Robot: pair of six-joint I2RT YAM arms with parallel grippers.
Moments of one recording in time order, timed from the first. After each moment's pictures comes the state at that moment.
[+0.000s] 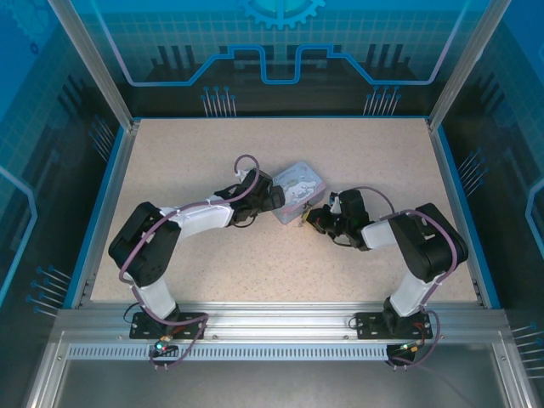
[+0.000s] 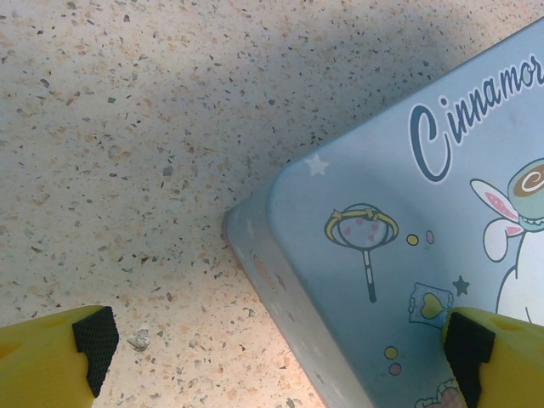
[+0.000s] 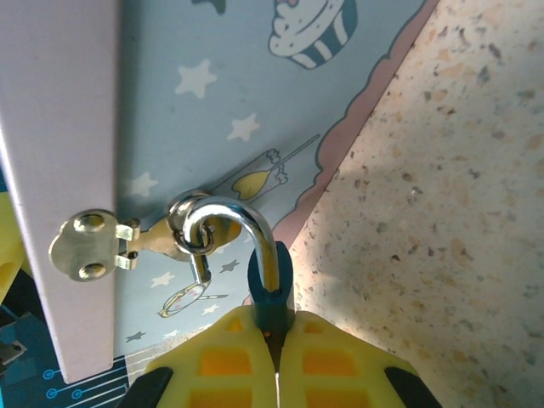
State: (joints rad) left arm -0.61 1.75 1.04 -0.17 -0.20 -0.80; right arm 0.36 1.72 0.54 0.52 -0.50 1.05
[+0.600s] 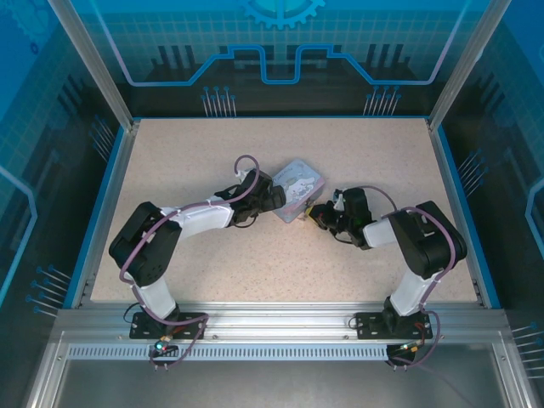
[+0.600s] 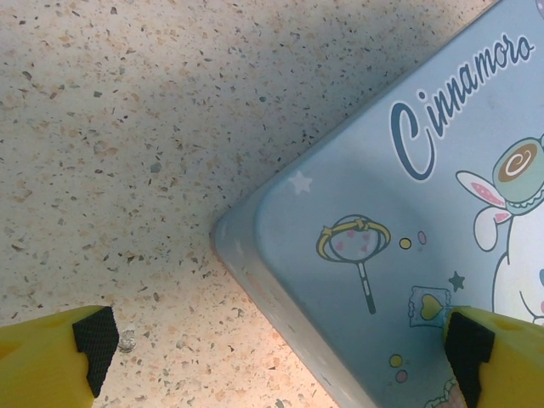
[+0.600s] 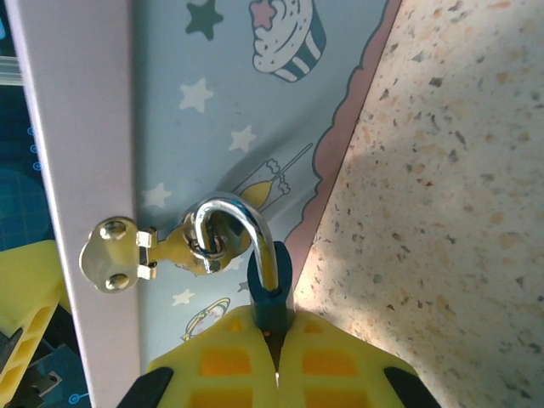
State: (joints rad) left arm -0.61 1.75 1.03 -0.15 -0.18 -0.82; right arm 0.32 1.74 0.54 0.59 -0.49 1.10
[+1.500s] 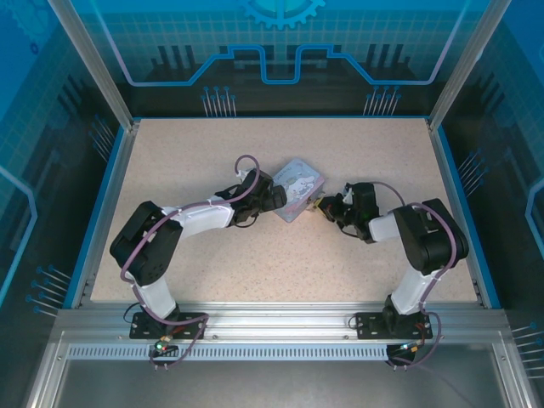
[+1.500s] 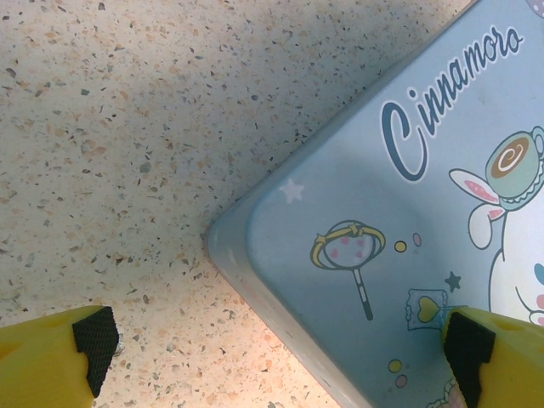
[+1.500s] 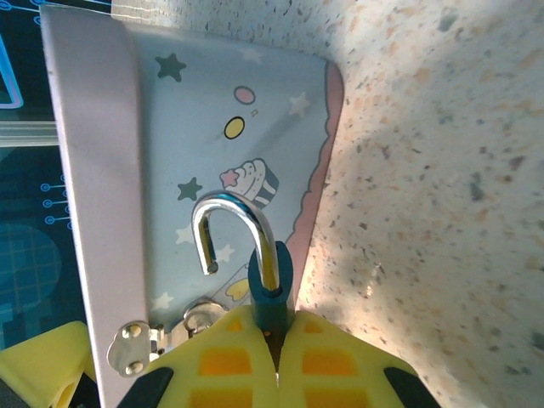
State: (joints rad) left arm -0.61 1.76 1.03 -0.14 -0.17 -0.82; right arm 0.22 1.74 0.56 0.57 -0.50 1.09
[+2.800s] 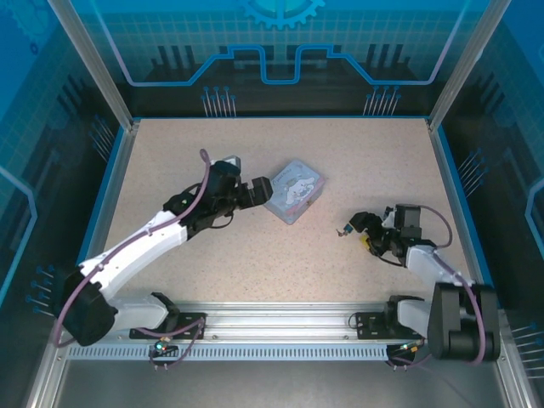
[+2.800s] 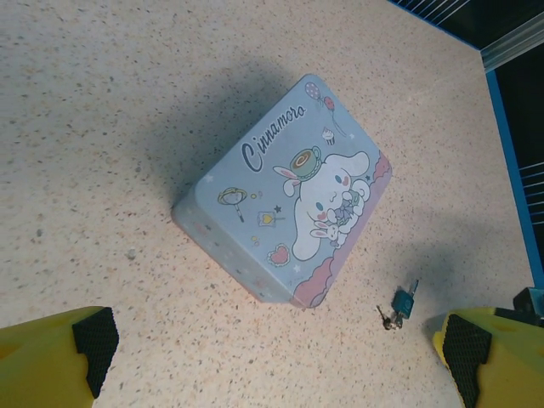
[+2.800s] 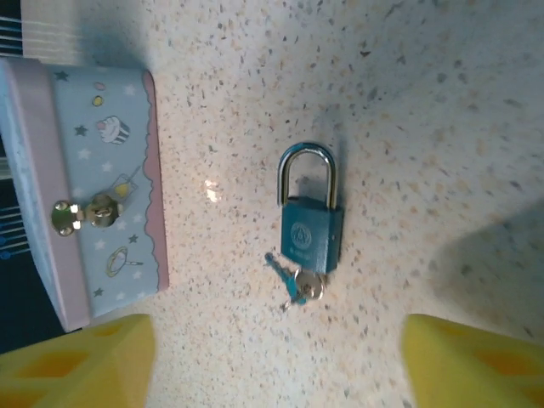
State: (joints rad) left arm -0.59 1.24 1.01 -0.45 -0.08 -0.79; right arm -0.09 1.09 0.37 -0.17 -0.54 0.84
